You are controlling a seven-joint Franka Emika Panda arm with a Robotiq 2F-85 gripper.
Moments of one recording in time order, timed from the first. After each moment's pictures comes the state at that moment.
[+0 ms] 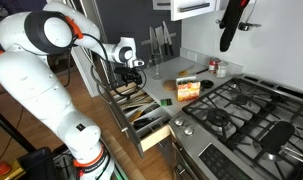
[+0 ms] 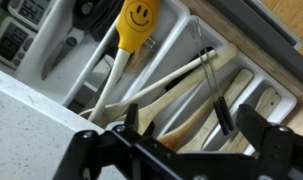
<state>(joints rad) 0.26 -0.12 0.26 -2.37 0.11 2.20 -0.05</state>
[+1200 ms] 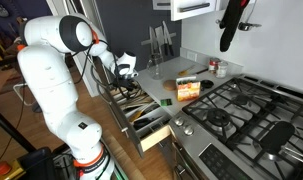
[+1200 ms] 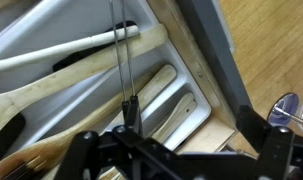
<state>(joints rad) 0.34 0.08 0.30 -2.39 0.60 2.41 -0.63</state>
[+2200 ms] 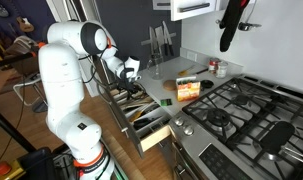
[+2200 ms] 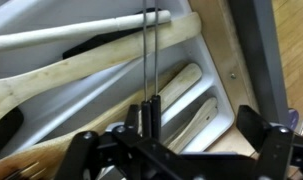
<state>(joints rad) 0.31 0.26 0.32 -2.29 0.51 2.45 -0.67</state>
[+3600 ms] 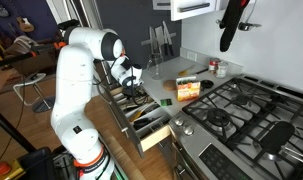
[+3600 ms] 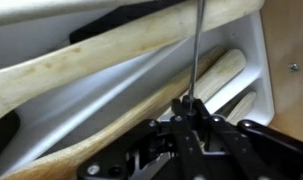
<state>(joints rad) 0.13 0.44 0.50 -2.27 0.50 2.68 -0.73</state>
